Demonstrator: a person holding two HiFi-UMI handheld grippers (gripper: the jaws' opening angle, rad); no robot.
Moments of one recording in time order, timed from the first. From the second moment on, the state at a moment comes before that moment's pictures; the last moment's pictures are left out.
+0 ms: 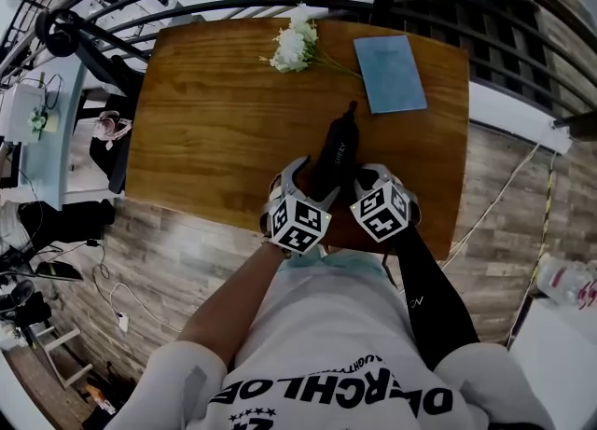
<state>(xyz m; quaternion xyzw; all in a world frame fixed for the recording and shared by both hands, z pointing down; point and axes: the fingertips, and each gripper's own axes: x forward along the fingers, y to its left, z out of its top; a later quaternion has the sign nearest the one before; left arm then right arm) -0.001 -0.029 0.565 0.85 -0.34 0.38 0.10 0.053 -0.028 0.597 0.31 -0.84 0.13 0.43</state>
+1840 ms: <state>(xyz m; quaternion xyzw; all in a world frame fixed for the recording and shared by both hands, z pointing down) 0.015 -0.031 0.562 0.92 -0.16 0.35 0.08 0.031 0.006 0.590 0.41 -0.77 0.17 0.46</state>
